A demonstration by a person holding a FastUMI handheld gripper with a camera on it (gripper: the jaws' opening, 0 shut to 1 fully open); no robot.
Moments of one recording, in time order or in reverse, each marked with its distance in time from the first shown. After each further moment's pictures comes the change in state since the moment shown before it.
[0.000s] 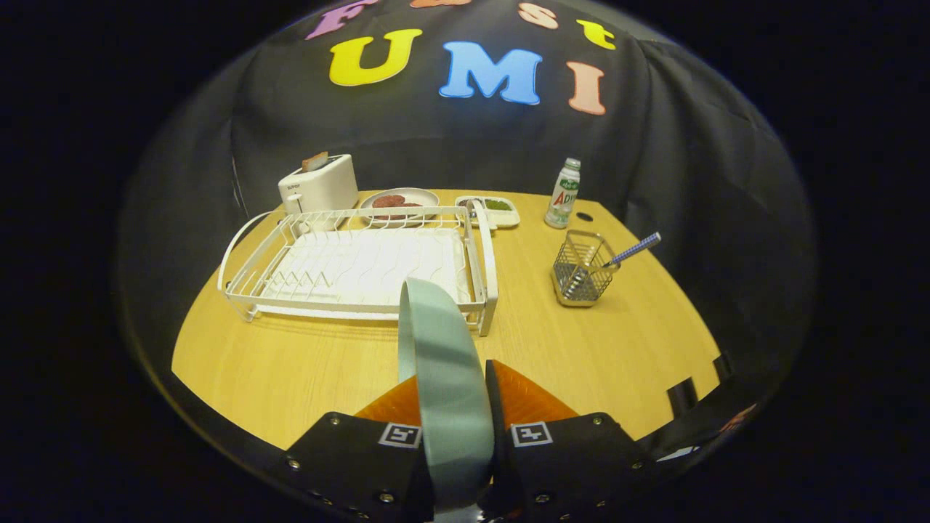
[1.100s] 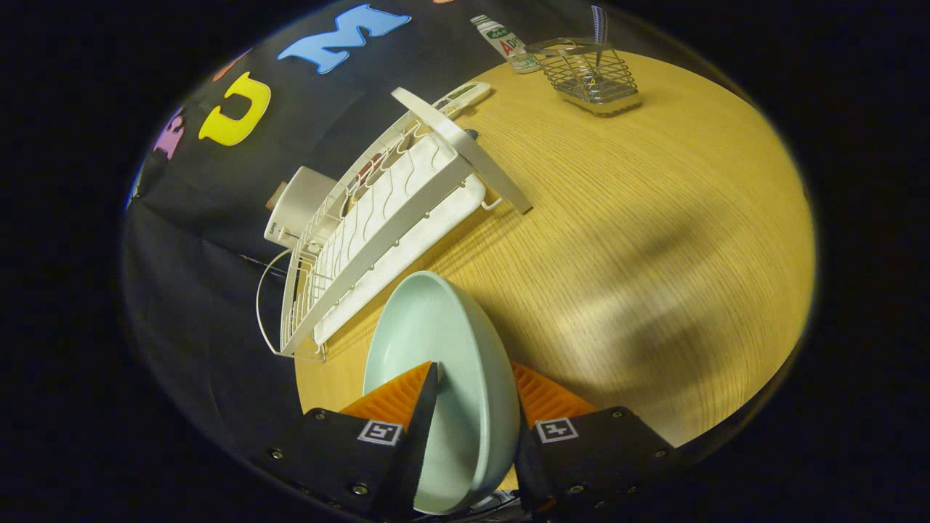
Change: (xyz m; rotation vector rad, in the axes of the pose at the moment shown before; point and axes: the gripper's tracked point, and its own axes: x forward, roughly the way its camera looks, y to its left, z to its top) arm 0.069 0.052 -0.076 0.584 0.291 0.351
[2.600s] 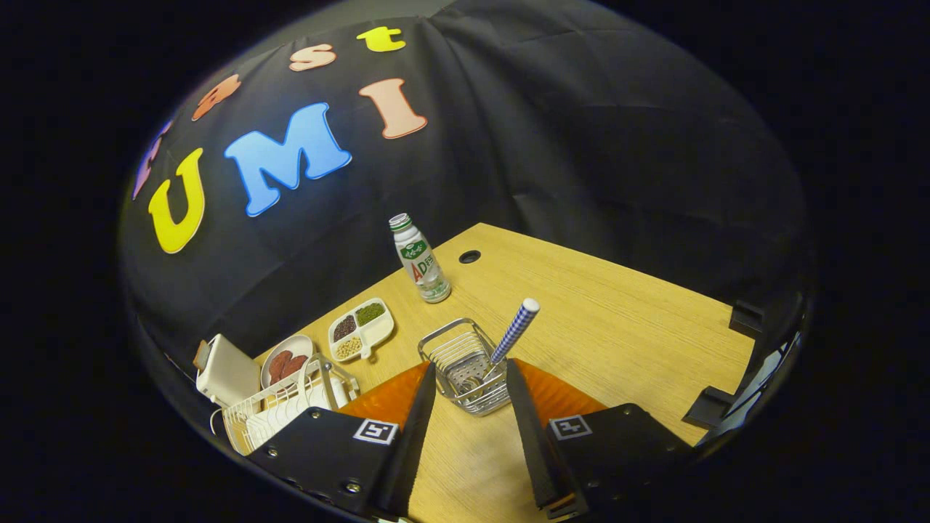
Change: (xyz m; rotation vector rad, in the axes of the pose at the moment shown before) arm -0.115 -0.085 0.294 -0.005 -0.683 -0.409
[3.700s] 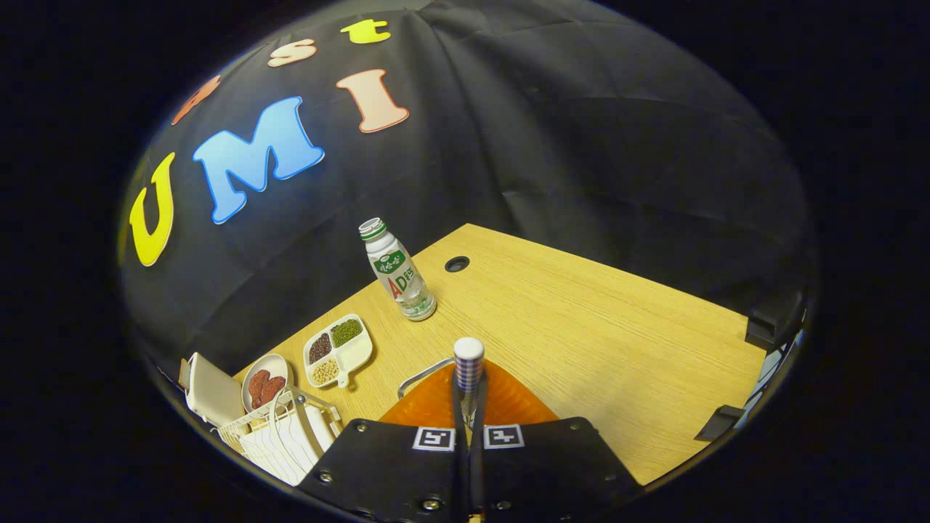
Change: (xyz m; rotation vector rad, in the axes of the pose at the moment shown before) arm 0.056 0.008 0.023 -0.027 0.007 -0.045
